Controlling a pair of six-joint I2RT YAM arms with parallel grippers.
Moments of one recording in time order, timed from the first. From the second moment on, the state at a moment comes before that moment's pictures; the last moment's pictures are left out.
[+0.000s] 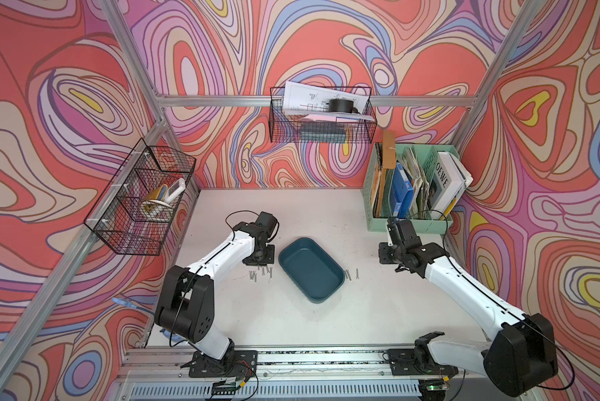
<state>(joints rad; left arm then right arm) -0.36 1.60 1.14 -0.92 -0.14 -0.37 0.31 1.24 0.92 -0.64 0.20 0.23</state>
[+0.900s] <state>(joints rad) -0.31 1.75 1.07 -0.78 -0.09 -0.38 0.31 1.24 0.92 -0.65 0.20 0.23</state>
